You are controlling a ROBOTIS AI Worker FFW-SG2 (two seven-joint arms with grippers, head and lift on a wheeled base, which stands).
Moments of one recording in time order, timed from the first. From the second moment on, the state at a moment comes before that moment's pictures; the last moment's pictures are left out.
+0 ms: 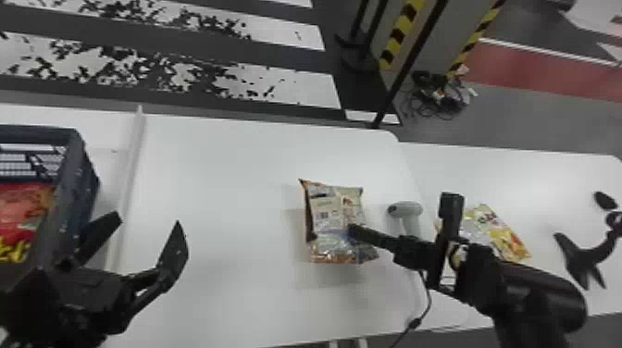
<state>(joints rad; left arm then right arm) 0.60 0.19 -0.21 -2.02 0.22 -0.01 -0.06 0.15 -0.28 -0.32 -1.60 -0.34 0.86 0.70</state>
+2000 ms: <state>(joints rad) 0.62 0.20 -0.24 -2.00 0.21 -0.04 -0.06 0.02 -0.33 -0.61 -1.16 -0.41 0.26 0.08</state>
